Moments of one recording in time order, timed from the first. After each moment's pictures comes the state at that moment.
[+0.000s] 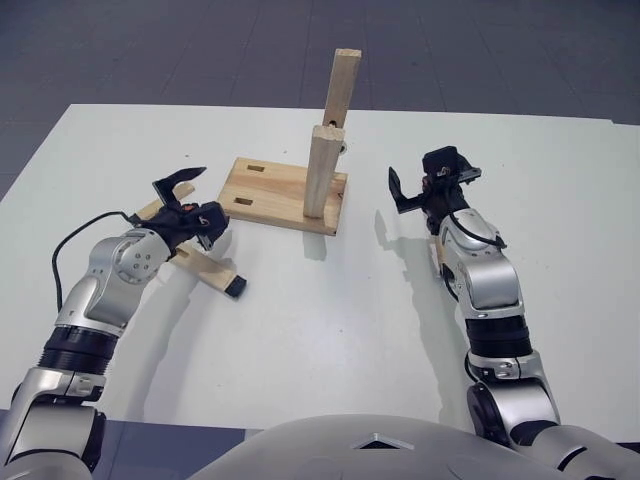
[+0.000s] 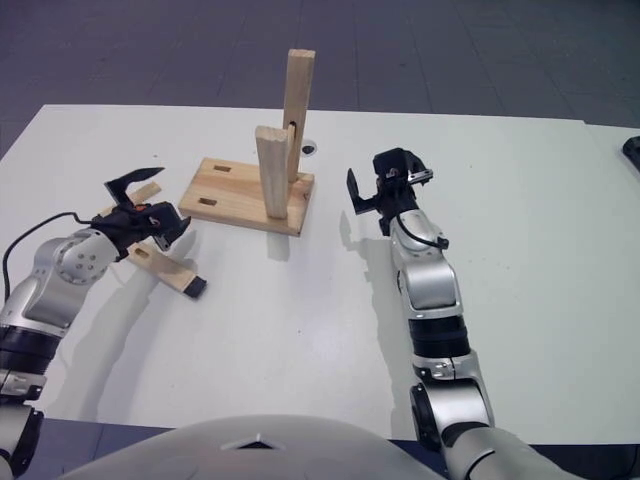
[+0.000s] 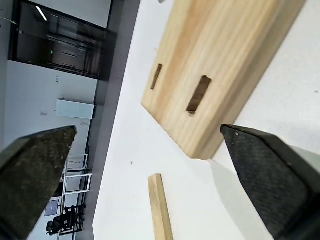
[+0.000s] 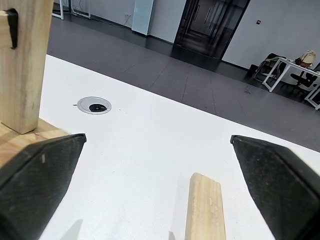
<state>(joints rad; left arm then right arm) -0.26 0.78 -0.21 0.26 0.51 -0.17 -0.40 -0.34 -0.18 0.05 -0.08 -0.05 0.51 0.11</state>
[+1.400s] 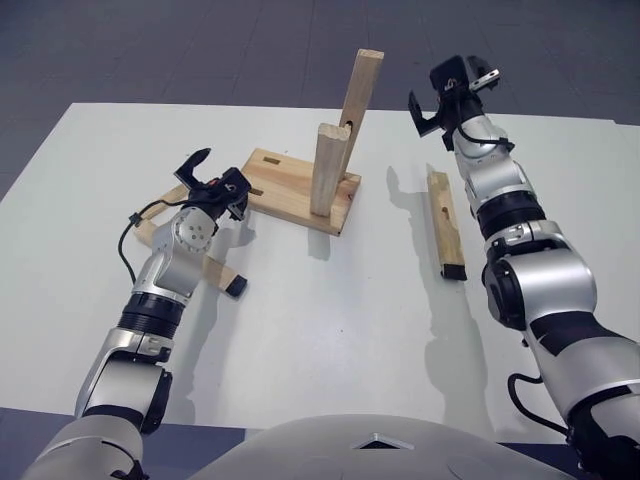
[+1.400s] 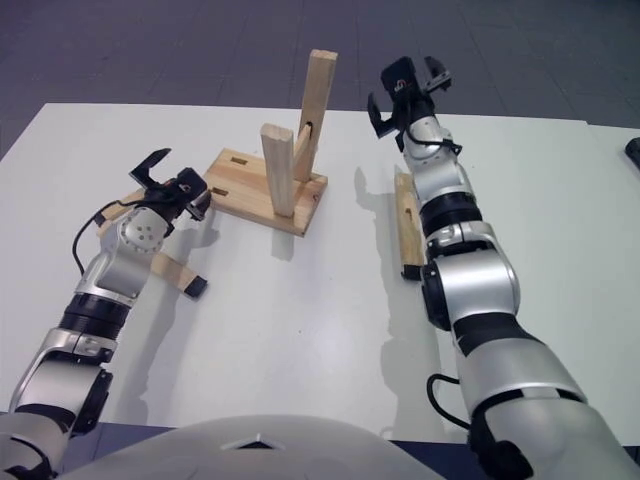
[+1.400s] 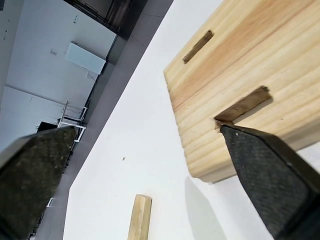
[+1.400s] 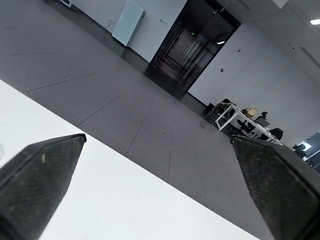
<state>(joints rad) -0.42 0.49 -0.23 0.30 0.47 0.19 -0.21 -1.09 -0.32 0.08 1.11 -0.21 -0.08 0.04</state>
